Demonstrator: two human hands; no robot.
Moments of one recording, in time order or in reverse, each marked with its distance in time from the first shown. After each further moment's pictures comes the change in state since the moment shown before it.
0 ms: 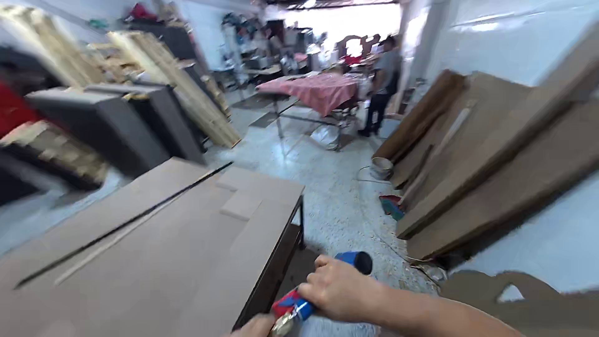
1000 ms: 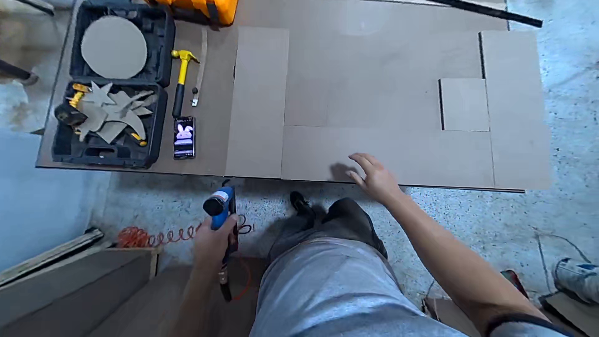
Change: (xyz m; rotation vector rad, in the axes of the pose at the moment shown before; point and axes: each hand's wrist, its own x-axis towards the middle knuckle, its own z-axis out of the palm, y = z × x) left_hand -0.231 -0.107 0.222 -0.982 1.151 -1.816; right_hand 0.290 0.007 0.316 0.483 -0.306 -0.340
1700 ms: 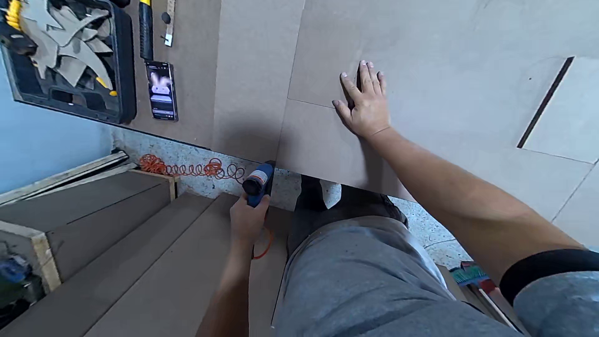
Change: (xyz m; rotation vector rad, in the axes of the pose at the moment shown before) left_hand 0.024 0.039 0.133 0.223 0.093 -0.205; right_hand 0.216 0.086 0.093 -0.196 -0.028 -0.077
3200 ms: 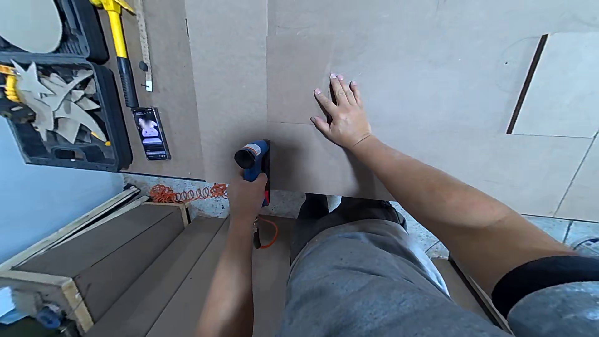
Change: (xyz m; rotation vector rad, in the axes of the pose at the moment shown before) left_hand 0.066 0.124 0.011 0.054 -0.003 -0.011; right_hand 0.000 0.000 -0.001 0.035 0.010 0.010
